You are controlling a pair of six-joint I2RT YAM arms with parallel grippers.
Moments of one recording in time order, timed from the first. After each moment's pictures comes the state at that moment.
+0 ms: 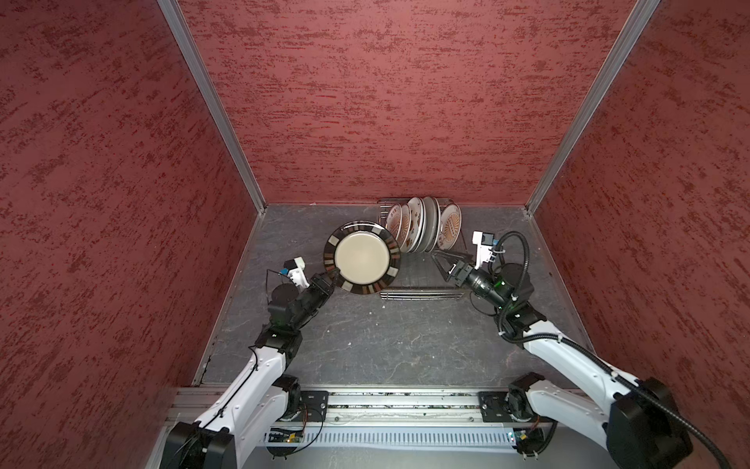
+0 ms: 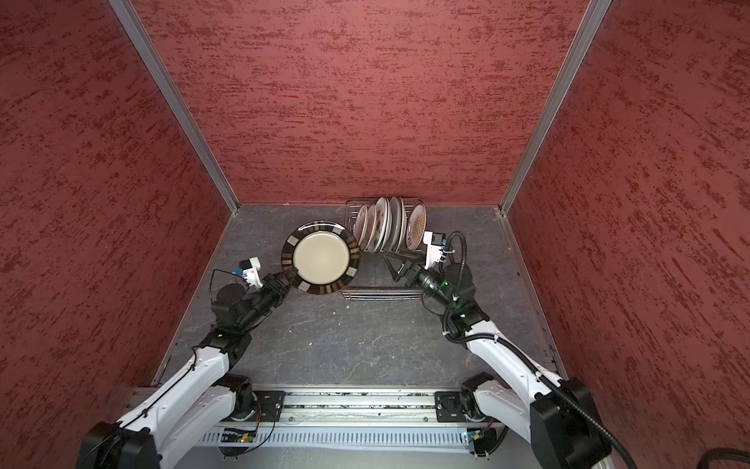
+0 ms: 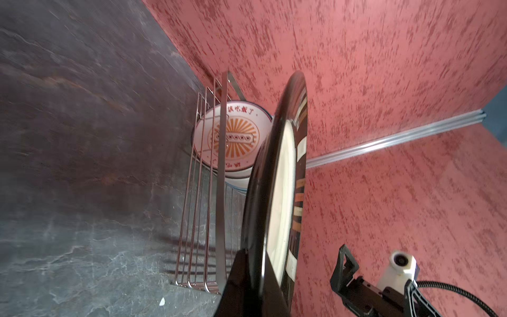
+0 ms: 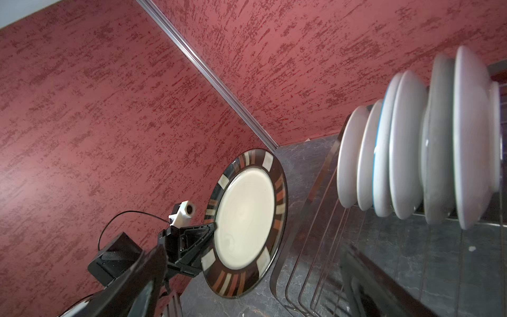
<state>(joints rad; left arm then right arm) -0.14 0.82 0.28 0.42 0.36 -1.16 0.45 1.06 0.56 0.57 -0.38 0.75</state>
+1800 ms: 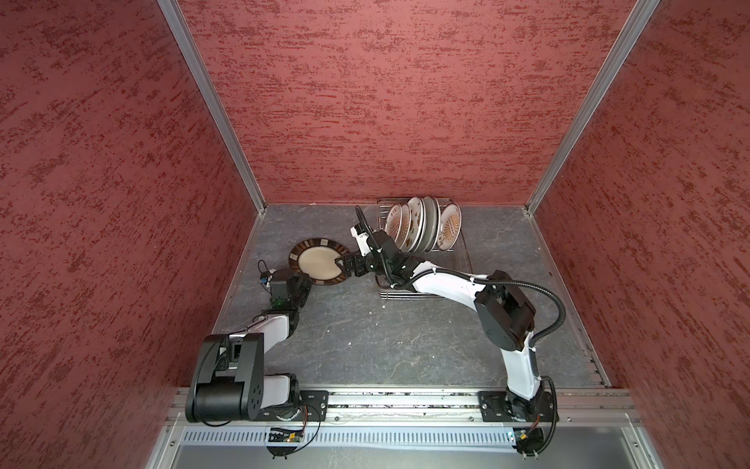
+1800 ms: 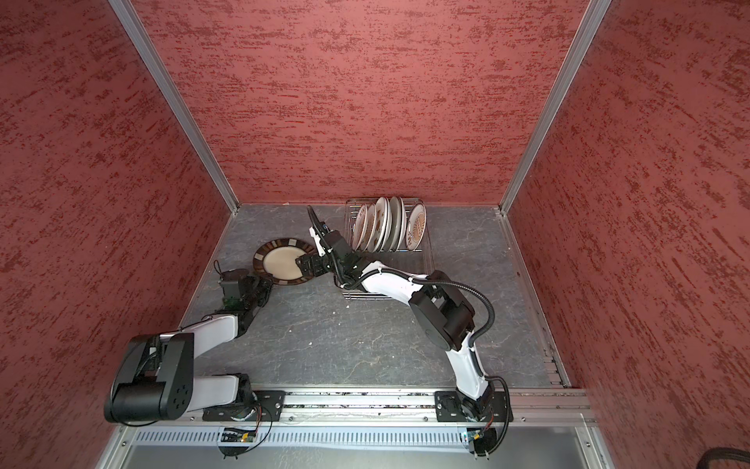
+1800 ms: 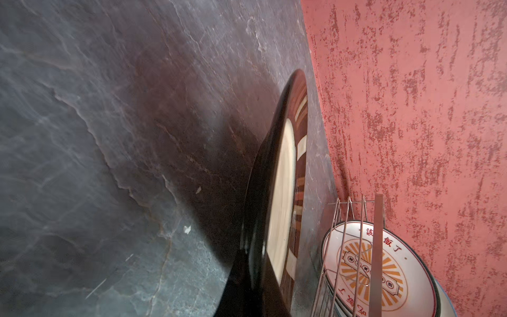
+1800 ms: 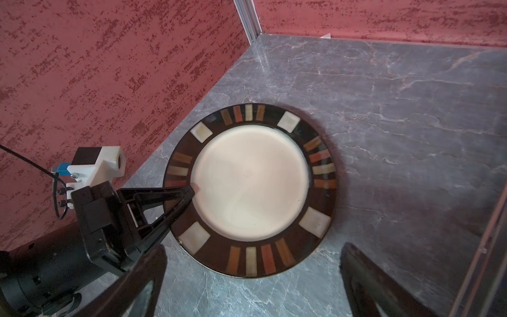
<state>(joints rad) 0.04 1.34 0.39 0.42 0.05 -1.19 0.84 2.06 1.54 0.06 -0.10 0.40</state>
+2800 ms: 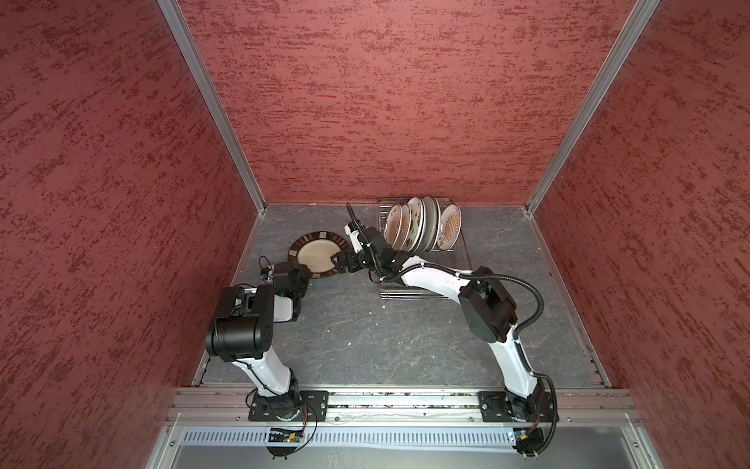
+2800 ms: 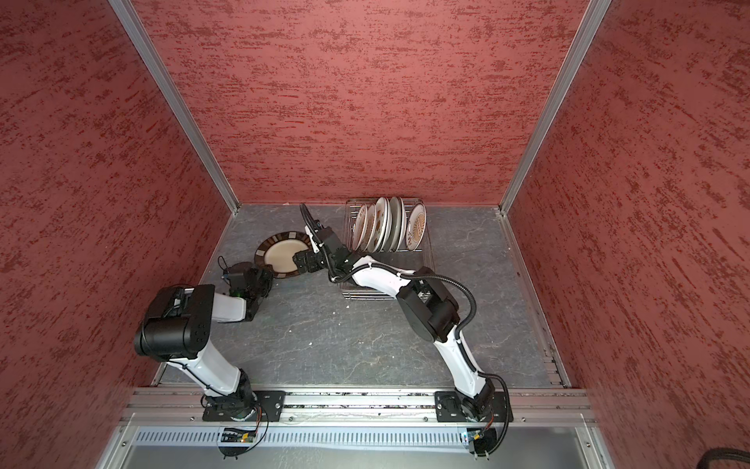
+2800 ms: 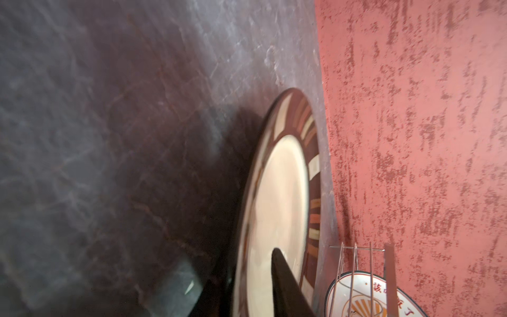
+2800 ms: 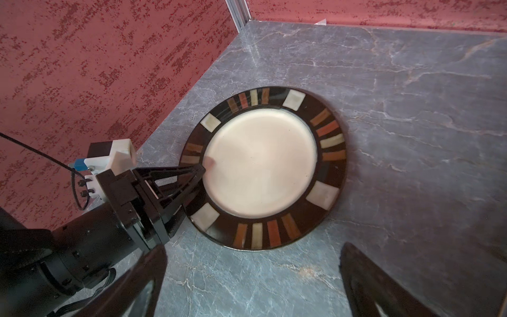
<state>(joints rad) 0.09 1.70 0.49 0.71 0.04 -1.26 0.84 2.20 1.73 -0.04 -0.08 0.40</state>
